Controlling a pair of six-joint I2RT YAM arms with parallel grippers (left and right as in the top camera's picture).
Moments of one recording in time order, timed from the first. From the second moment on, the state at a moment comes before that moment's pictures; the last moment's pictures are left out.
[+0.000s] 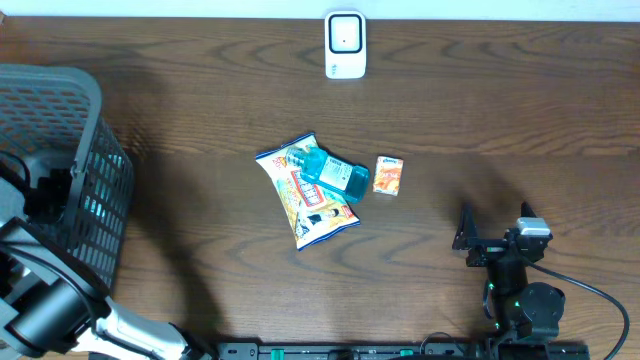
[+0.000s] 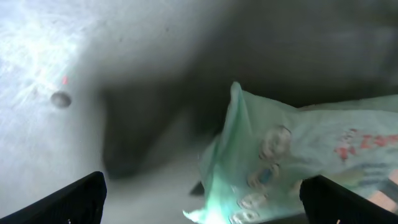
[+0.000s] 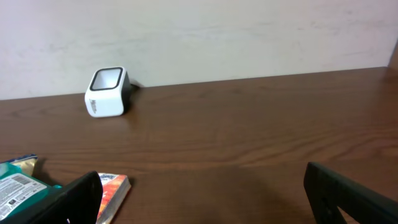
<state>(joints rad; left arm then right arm) 0.81 1.88 1.29 -0.86 0.25 -0.66 -0.03 0.01 0.01 -0.07 -0.05 0.09</state>
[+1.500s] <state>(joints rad) 0.94 1.30 1.27 -0.82 0.31 -0.79 -0.03 0.01 0.01 -0.07 -0.05 0.09</state>
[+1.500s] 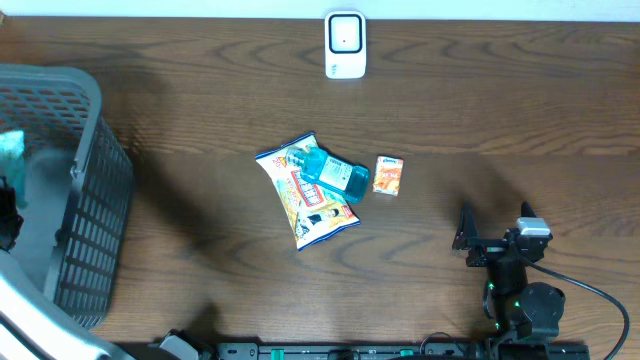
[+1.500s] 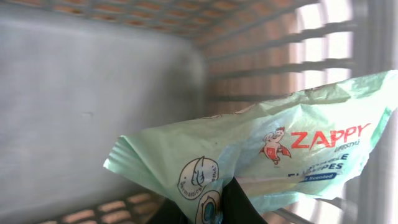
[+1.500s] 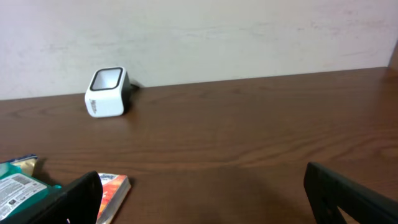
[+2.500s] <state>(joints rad) -0.12 1.02 1.12 -0.72 0.41 -0.14 -0.03 0.01 0.01 -0.07 -0.05 0.09</state>
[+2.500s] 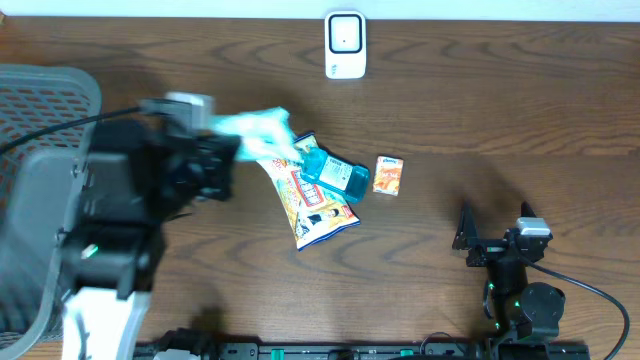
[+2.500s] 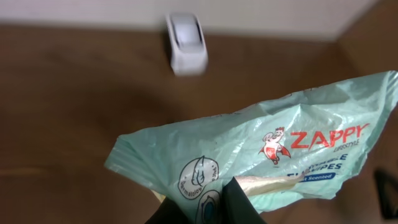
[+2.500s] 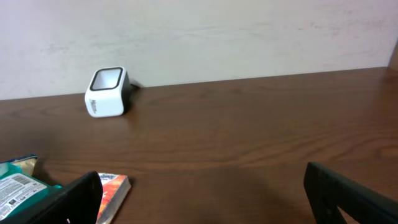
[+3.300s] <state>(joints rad) -0.77 1.83 1.04 -0.20 0.25 -0.22 -0.03 0.01 0.01 -0.07 -0.05 0.09</state>
